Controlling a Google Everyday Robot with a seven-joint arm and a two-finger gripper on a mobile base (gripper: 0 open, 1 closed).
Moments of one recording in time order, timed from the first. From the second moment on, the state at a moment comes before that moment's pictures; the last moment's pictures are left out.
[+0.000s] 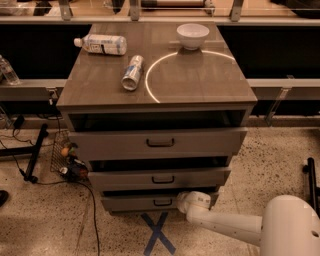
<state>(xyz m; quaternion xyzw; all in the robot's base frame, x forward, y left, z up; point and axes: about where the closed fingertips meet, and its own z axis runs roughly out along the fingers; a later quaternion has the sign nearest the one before) 0.635 -0.113 0.197 -0.63 0.71 -0.12 0.29</state>
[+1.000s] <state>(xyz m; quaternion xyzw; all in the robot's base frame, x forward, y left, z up) 0.610 -0.139 0.204 -0.63 0.73 -0.09 0.26</state>
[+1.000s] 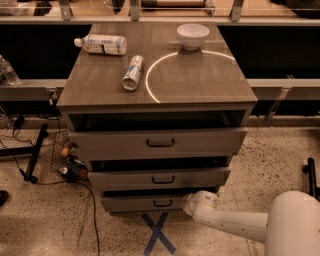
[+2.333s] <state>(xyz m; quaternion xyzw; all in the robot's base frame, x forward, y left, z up) 0.569 -0.224 0.214 -0.61 0.75 -0.12 0.20</state>
